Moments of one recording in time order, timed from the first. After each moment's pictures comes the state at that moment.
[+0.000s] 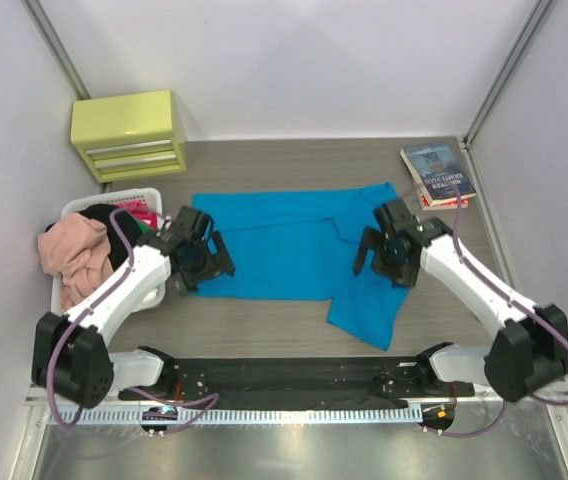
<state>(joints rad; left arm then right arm) -0.38 1.24 0.88 -0.84 -0.02 -0.78 0.40 1.25 0.94 -0.94 0.05 0.71</state>
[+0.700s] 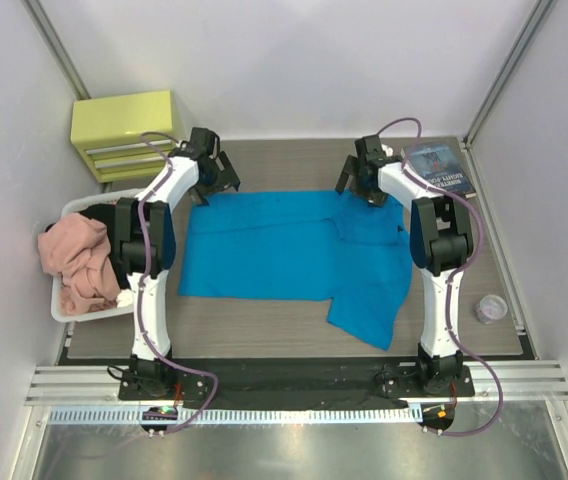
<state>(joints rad) -0.18 2.22 1.88 -0.70 -0.03 -0.63 0.22 2.21 1.73 -0.54 0.15 0.56</state>
